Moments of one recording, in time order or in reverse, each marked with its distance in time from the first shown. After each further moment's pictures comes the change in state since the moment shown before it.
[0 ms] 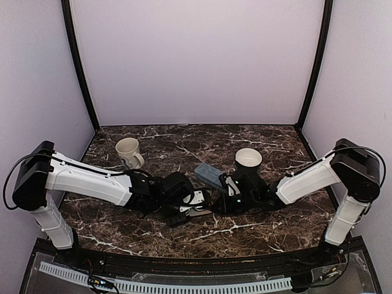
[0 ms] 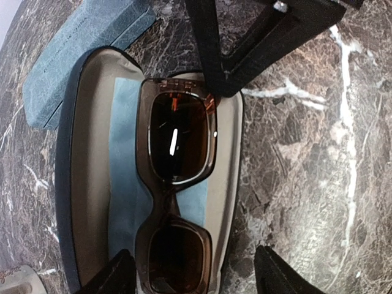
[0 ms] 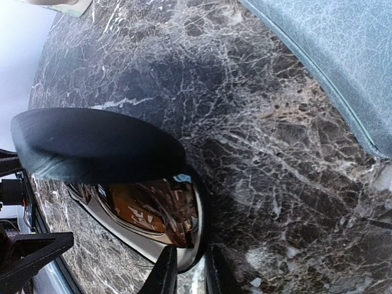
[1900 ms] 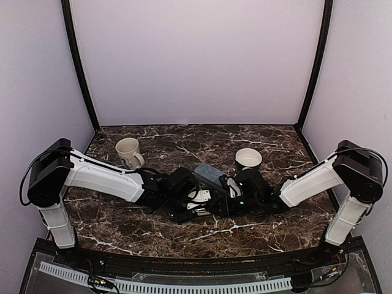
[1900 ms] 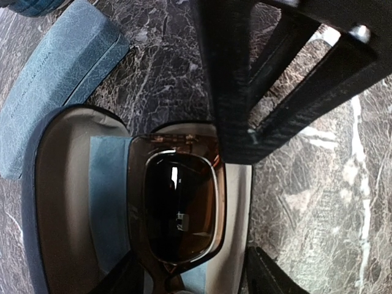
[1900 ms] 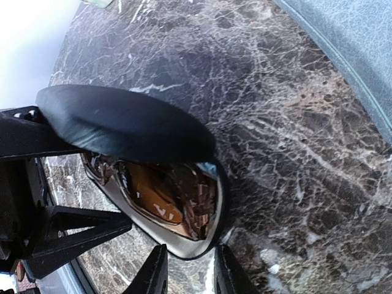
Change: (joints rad) left arm 0.061 0.124 0.043 0.141 0.164 0.120; right arm 0.000 -0.026 -0.059 0.086 -0.056 -0.024
